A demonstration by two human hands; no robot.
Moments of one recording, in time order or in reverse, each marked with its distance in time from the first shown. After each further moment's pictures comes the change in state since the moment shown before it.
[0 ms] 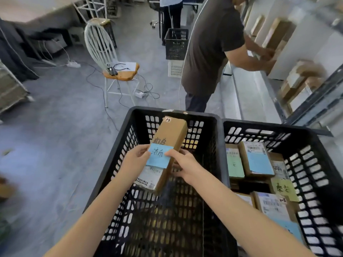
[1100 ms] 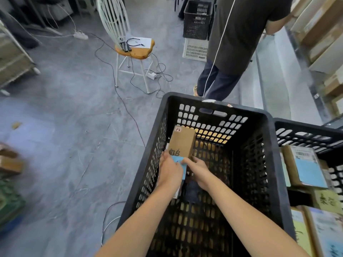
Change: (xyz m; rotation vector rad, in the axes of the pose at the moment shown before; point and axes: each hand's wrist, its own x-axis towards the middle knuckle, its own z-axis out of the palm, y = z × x) left_hand 0.056 -0.070 0.024 0.178 0.085 -0.254; right_hand 0.108 0.082 0.045 -0.252 0.030 0.086
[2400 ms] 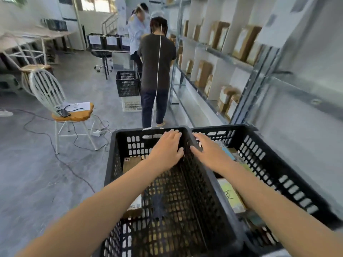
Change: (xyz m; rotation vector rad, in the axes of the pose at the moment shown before) left_hand -0.116 0.127 -0.025 0.655 -0.090 1.311; right_hand -0.230 -0.067 -0.122 -0.905 0.647 -0.667
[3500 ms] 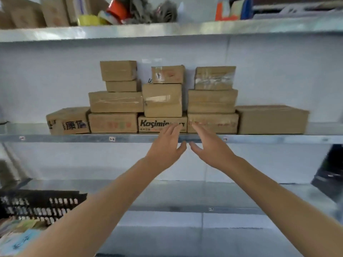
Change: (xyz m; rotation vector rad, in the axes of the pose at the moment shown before) left_hand -0.219 0.632 0.010 -0.501 -0.058 1.246; right_hand -0.663 0.052 -0.277 -0.431 0.834 0.923
